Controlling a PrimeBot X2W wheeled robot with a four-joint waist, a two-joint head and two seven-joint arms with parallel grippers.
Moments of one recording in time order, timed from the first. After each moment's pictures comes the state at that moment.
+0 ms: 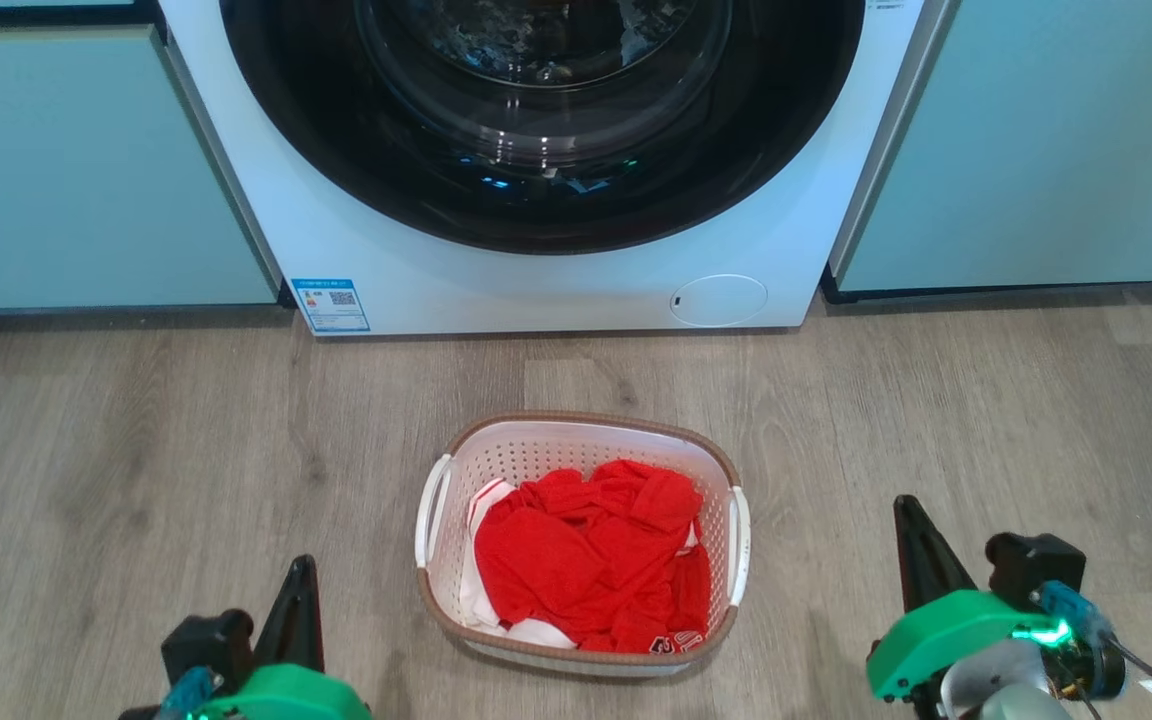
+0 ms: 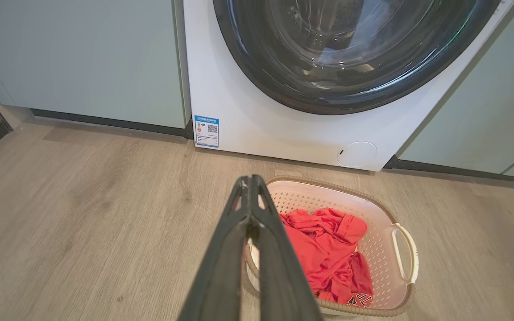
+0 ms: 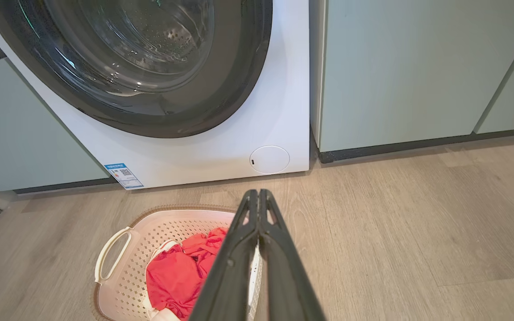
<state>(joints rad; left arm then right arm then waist) 0.12 0.03 -0.12 0.27 -0.23 0.03 -0.23 -0.01 -0.05 0.13 0.34 0.32 0.12 -0.23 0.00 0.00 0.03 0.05</state>
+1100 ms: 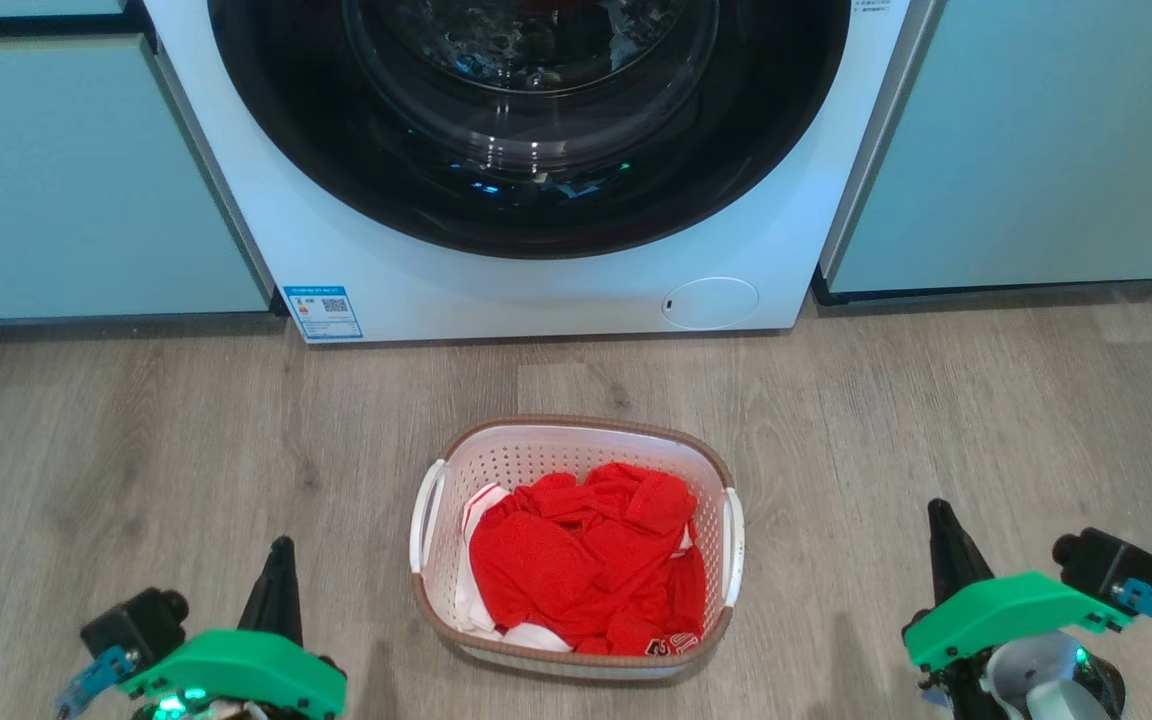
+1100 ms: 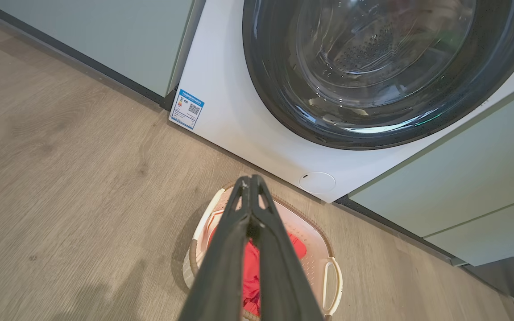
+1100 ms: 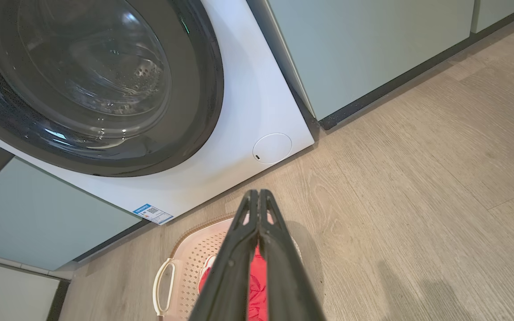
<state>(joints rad) 0.08 0.04 -0.08 0.27 -0.61 -0.02 -0.14 -0.01 -0.05 0.07 0.33 0.68 0.12 -0.15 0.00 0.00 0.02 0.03</state>
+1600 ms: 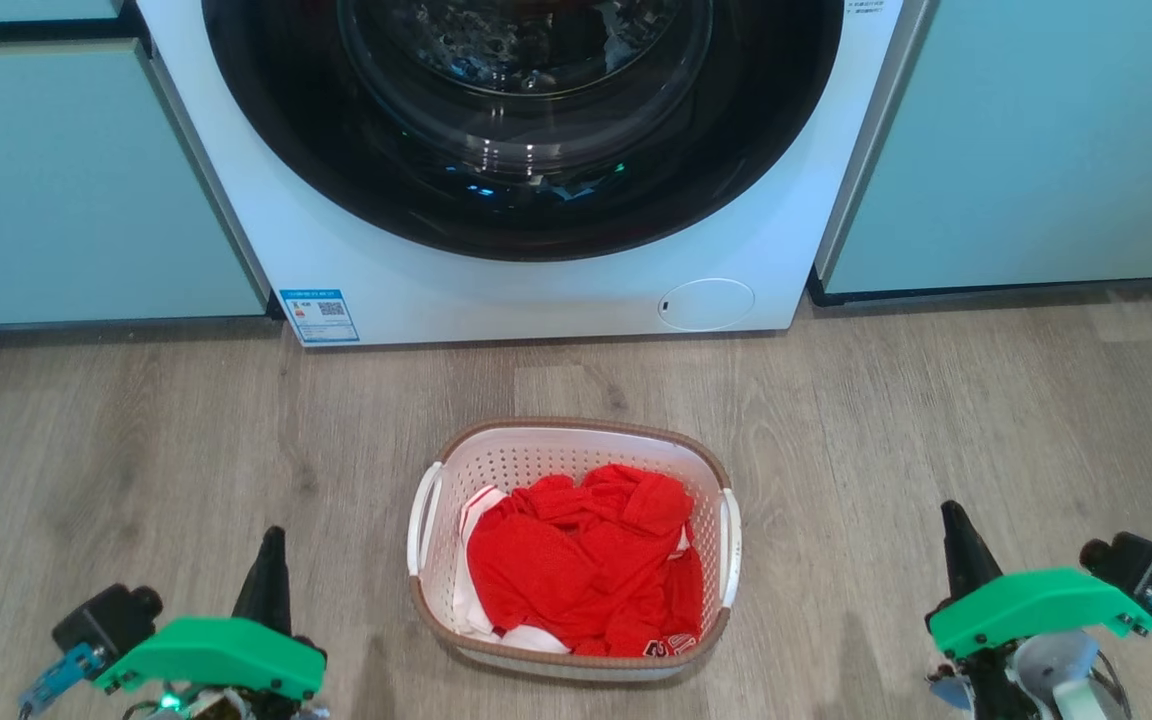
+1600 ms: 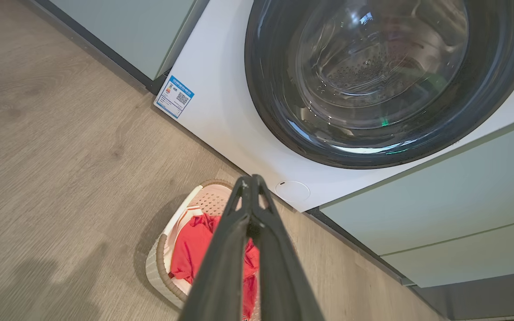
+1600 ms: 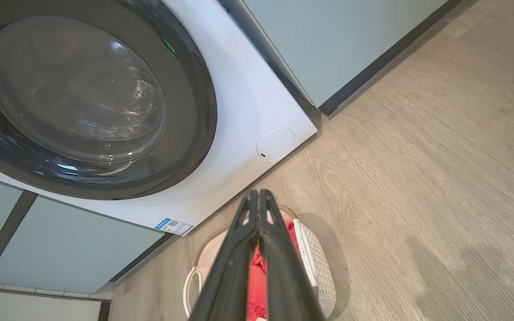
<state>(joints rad) 0.06 0.04 -0.05 0.27 -0.81 -0.04 -0.10 -0.02 -0.06 0.04 0.32 0.88 0.12 -0.11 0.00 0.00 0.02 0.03</state>
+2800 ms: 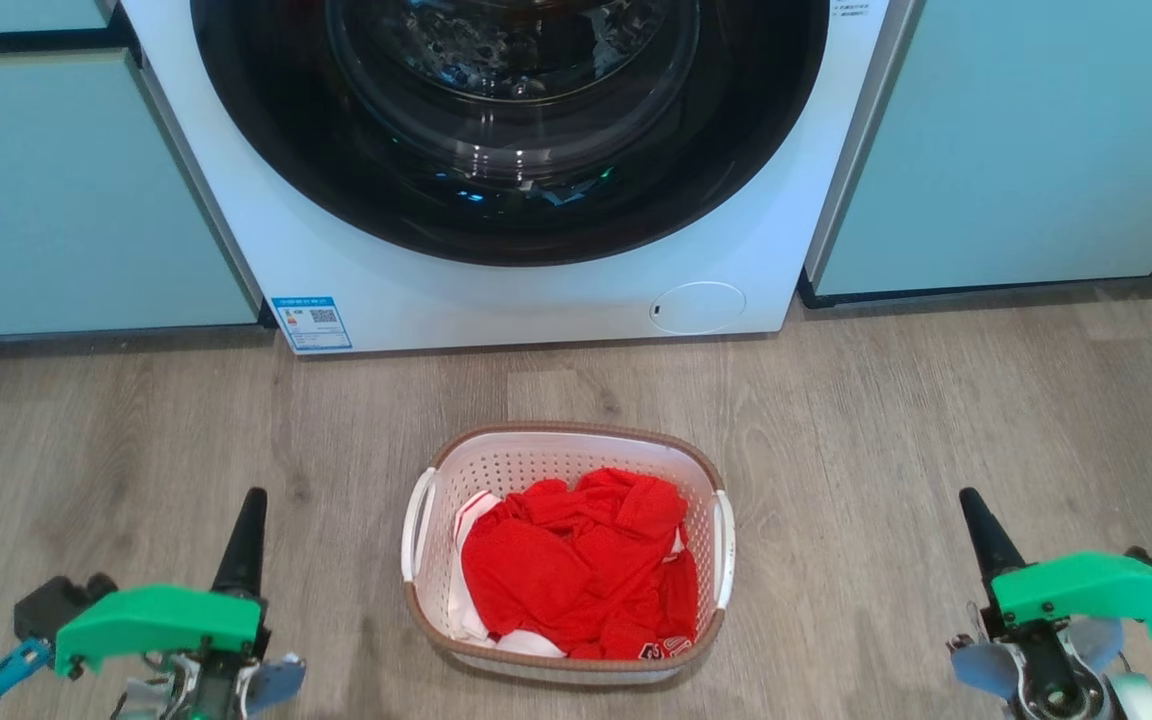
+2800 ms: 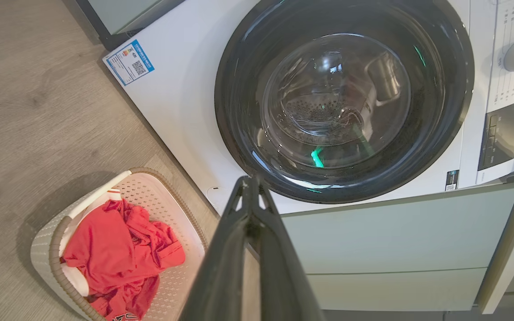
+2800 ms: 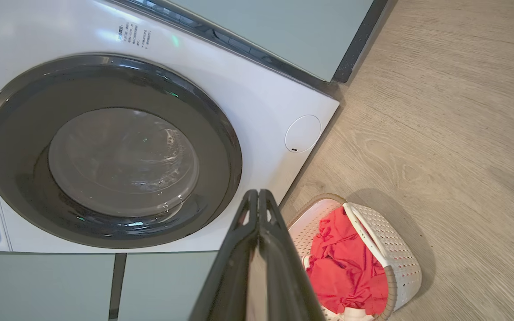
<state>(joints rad) 0.00 0.04 0.01 0.27 -1.22 -0.08 0.01 -0.04 -0.06 -0.03 0.30 1.26 0.12 -0.01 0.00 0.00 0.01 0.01</state>
